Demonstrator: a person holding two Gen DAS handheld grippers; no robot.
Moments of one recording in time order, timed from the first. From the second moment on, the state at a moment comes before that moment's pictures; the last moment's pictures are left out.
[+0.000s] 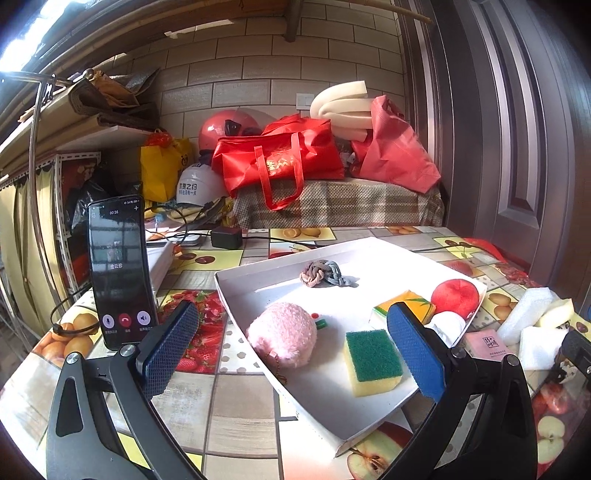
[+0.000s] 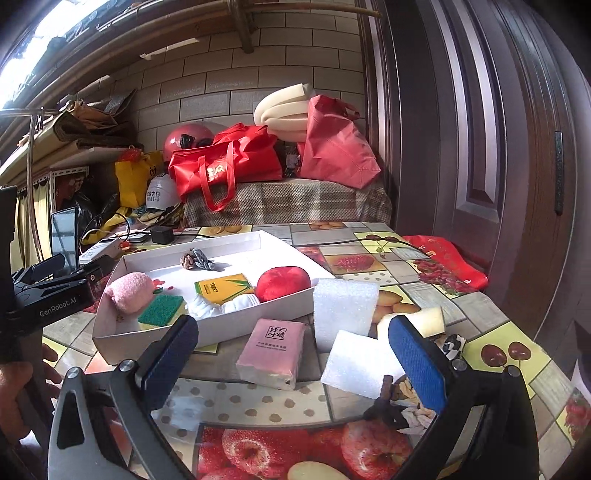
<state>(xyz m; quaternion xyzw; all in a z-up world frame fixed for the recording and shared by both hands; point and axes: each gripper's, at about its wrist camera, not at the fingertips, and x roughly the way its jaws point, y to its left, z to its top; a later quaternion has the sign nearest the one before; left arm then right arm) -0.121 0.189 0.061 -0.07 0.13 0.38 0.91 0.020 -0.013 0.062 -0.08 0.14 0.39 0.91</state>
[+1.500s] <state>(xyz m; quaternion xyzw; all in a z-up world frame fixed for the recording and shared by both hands) 0.061 0.086 0.012 -0.07 0.41 0.17 0.89 0.111 -0.086 0.024 -0.04 0.39 0.39 0.83</state>
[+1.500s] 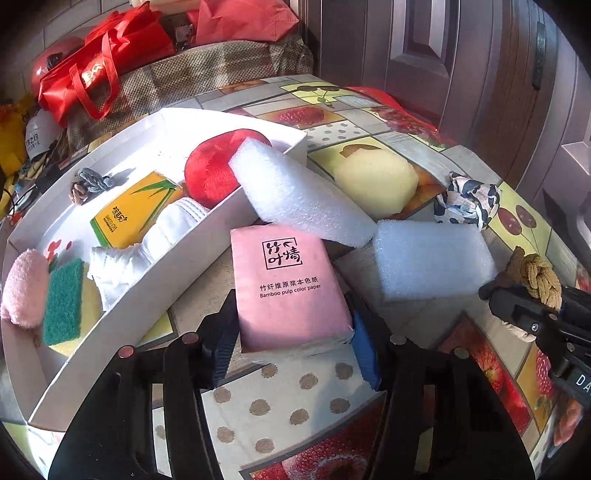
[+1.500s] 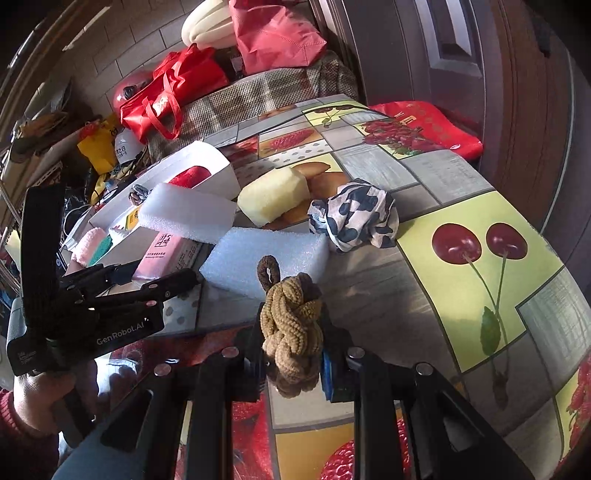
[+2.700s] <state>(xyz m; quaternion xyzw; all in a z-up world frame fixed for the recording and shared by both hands) -0.067 0.091 0.061 0.00 0.18 0.20 0.96 0.074 -0.068 0.049 -0.10 0.25 0.36 0.89</state>
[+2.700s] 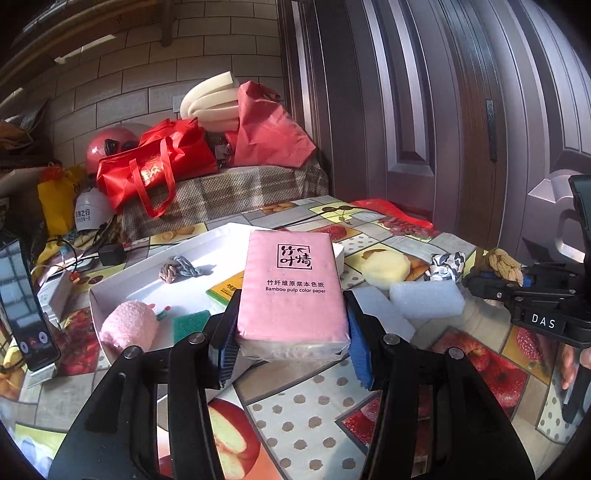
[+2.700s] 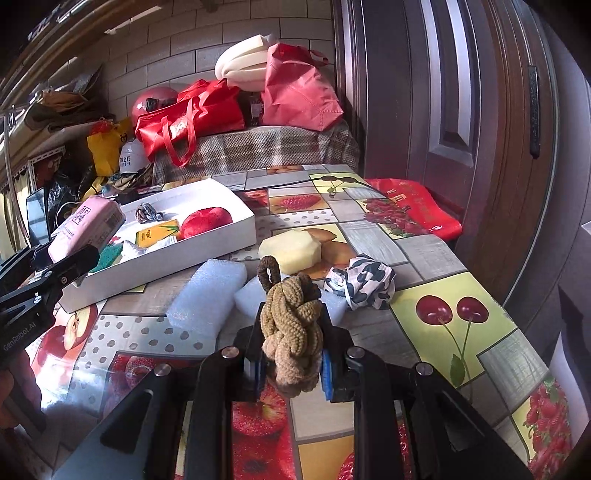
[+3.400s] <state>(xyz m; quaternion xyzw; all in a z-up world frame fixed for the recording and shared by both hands) -0.103 0.192 0.057 -0.04 0.15 0.33 0.93 0.050 0.013 0.054 -0.11 0.20 0.40 0.89</state>
